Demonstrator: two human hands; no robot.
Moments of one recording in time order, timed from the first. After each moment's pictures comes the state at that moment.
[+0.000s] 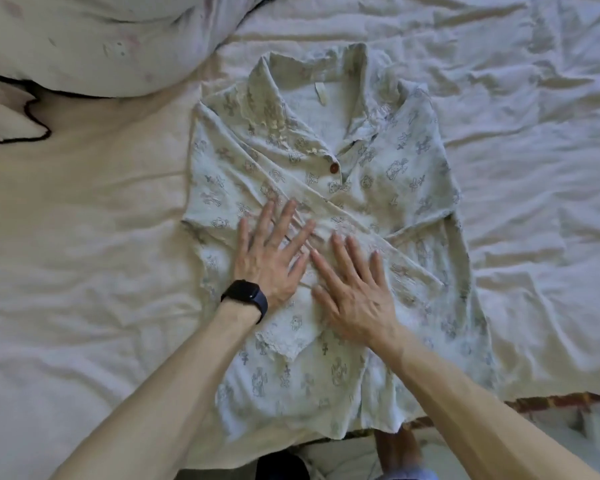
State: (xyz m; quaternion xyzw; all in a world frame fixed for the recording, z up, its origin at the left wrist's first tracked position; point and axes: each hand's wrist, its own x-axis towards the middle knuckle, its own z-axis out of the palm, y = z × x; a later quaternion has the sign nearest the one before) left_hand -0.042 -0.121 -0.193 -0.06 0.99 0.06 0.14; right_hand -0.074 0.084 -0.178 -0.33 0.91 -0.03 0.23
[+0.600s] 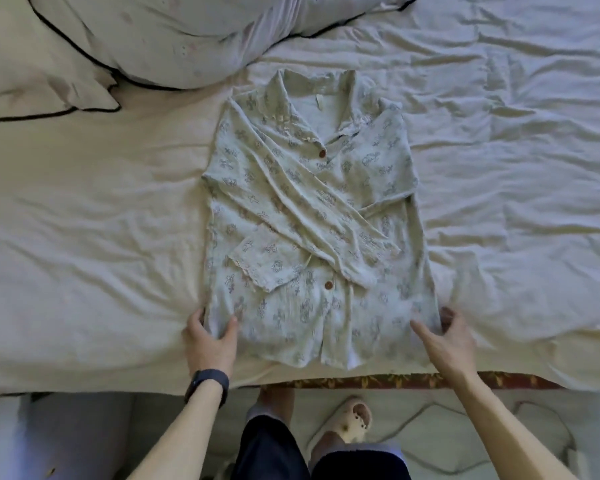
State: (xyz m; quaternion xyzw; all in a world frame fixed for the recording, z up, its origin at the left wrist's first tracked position) left_hand 0.181 -0.016 -0.136 -0.63 0.68 0.38 0.03; right_hand -0.026 0.314 -0.122 0.15 0.90 -0.28 0.29
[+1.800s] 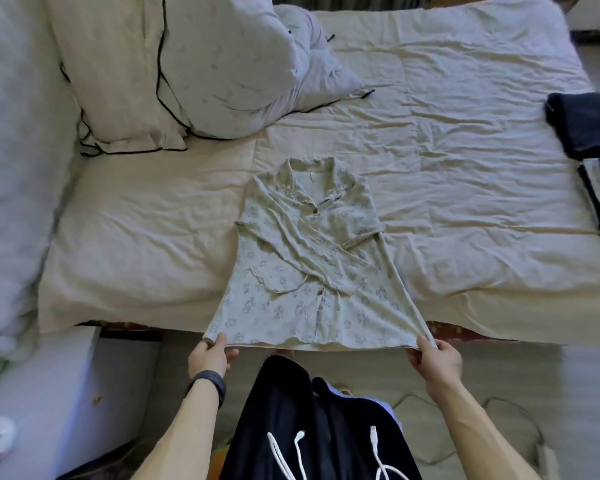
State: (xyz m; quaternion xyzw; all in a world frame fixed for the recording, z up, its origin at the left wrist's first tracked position) left_hand 0.325 0.110 0.022 -0.70 0.45 0.55 -0.05; right_hand 0.111 0.445 0.006 0.35 0.73 -0.54 0.24
